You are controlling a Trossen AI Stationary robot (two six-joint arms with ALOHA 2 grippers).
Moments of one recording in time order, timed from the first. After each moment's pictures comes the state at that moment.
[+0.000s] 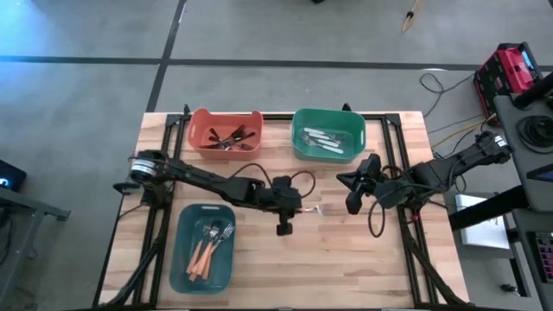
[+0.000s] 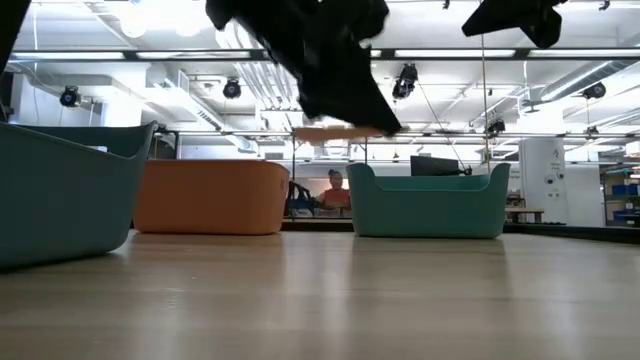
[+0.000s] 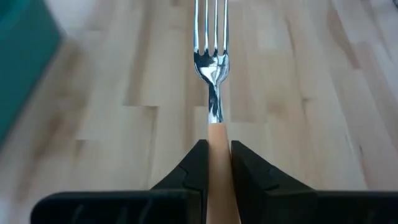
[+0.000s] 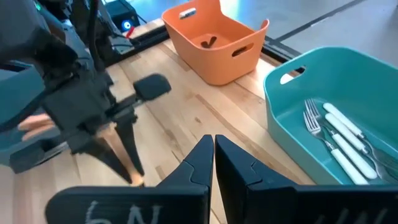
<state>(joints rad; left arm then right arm) -0.16 1.87 1.31 -0.16 -0.14 -0.12 0.42 0.98 0.91 -0.59 0.73 0.70</state>
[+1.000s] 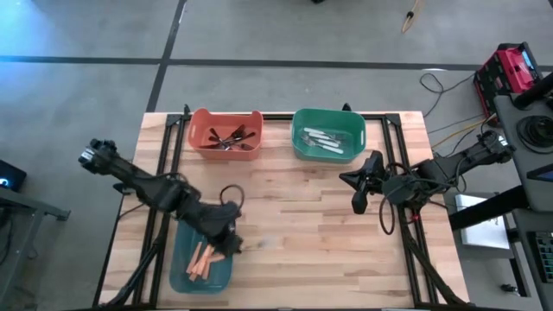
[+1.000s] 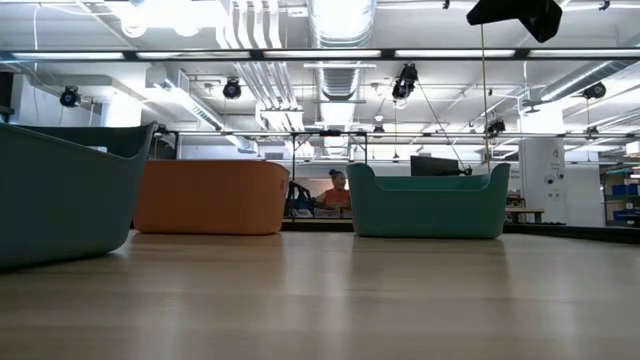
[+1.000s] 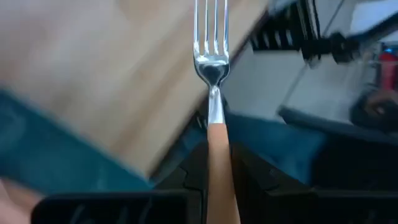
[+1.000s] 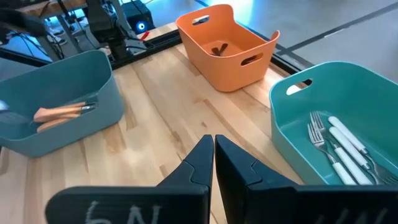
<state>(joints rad) -0.48 1.38 1.31 -0.71 0.10 -1.40 0.42 0.93 0.91 -0.59 0.70 0.61</state>
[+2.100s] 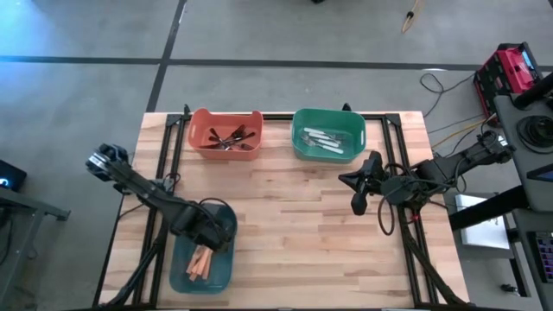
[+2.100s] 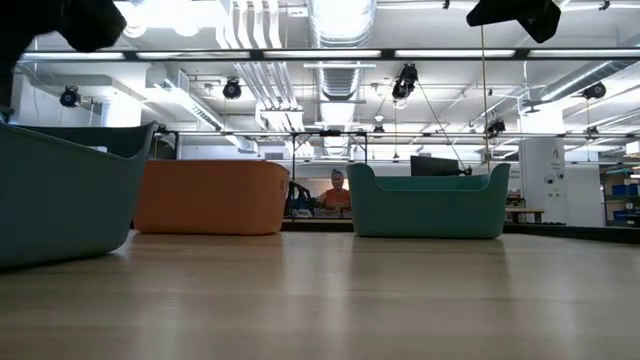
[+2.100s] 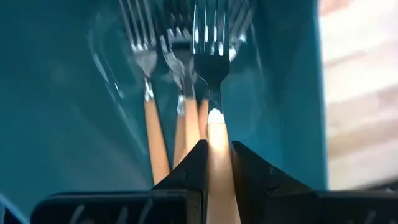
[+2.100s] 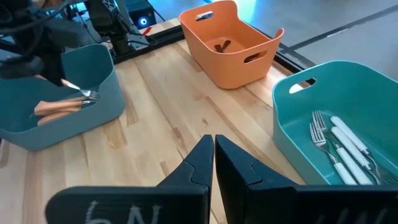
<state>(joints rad) -0.57 1.49 1.16 -1.12 0.07 -1.82 0.42 0.93 0.91 -0.59 0.68 0.59</state>
